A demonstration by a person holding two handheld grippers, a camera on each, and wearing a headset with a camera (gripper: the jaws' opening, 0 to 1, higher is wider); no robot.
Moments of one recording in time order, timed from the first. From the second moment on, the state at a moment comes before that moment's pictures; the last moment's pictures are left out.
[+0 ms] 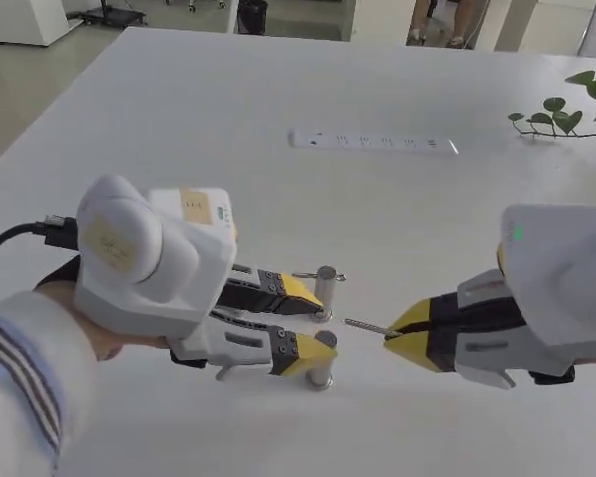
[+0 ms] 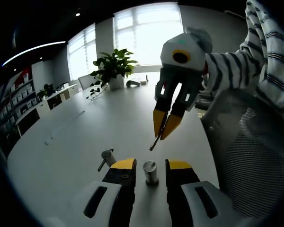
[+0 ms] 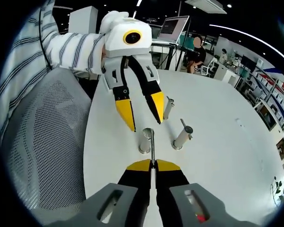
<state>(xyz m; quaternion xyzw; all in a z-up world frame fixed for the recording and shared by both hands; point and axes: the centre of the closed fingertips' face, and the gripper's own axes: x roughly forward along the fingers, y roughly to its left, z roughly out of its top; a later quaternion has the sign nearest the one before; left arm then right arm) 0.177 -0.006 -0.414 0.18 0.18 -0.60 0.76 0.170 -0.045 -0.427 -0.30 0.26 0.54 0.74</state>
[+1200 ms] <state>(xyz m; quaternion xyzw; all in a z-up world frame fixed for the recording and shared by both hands) 0.181 -0.008 -0.434 0.21 0.22 -0.60 0.74 0.171 -0.040 -0.453 -0.32 0.29 0.56 0.71</state>
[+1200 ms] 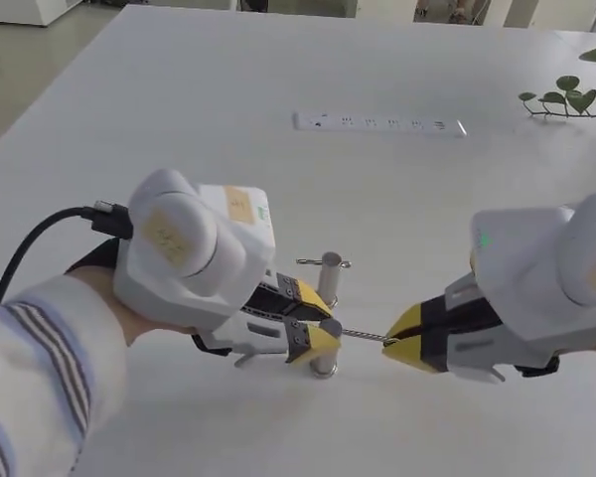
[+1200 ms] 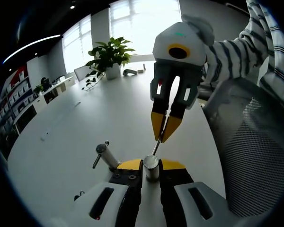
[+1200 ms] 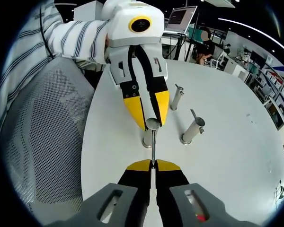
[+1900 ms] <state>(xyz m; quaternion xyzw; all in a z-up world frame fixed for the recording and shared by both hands) 0.176 -0.015 -0.435 0.21 0.22 -0.60 0.74 0.176 -0.010 -0.457 -0.31 0.28 0.60 0.68</state>
